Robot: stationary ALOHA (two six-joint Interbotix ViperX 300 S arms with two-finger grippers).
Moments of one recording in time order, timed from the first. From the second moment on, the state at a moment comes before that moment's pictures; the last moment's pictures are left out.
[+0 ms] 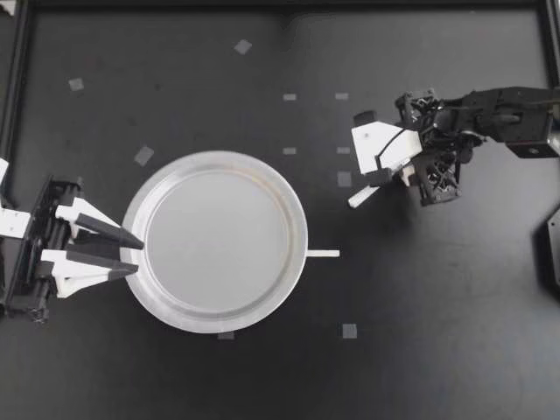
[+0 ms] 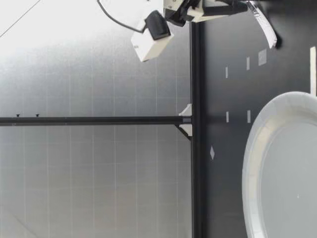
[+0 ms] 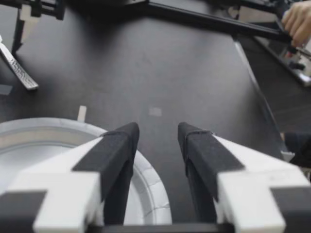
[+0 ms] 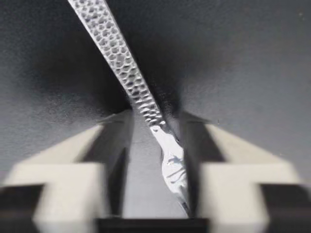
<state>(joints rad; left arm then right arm) -0.19 -0.76 1.28 -0.20 -0.34 -0.10 -0.42 0.06 0.77 -0.12 0.53 -0.55</state>
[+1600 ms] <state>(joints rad) -0.18 -0.34 1.03 -0.43 -0.83 -1.01 -0.23 -0.13 0.56 -0.71 -0.18 -0.81</state>
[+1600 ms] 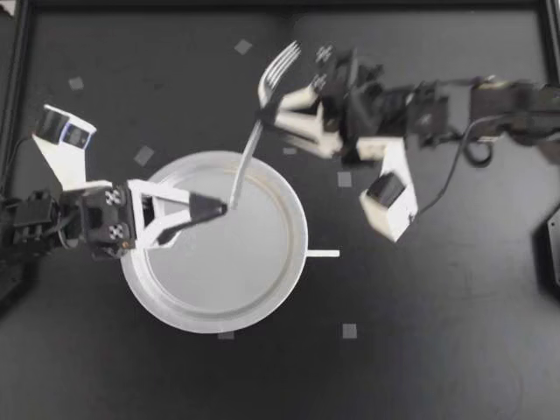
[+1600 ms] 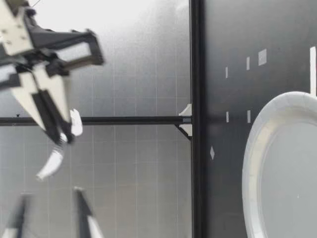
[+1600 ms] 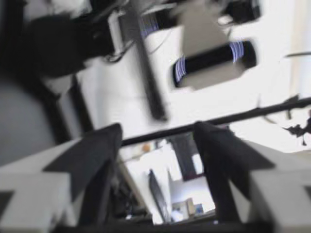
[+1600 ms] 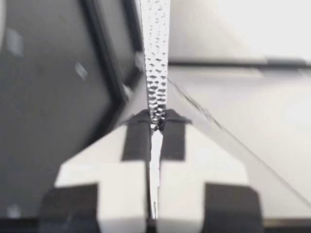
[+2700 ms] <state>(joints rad) -0.18 -0.25 0.98 -0.36 -0.86 -1.16 -0.22 -0.09 0.56 -0.67 -0.24 -0.81</state>
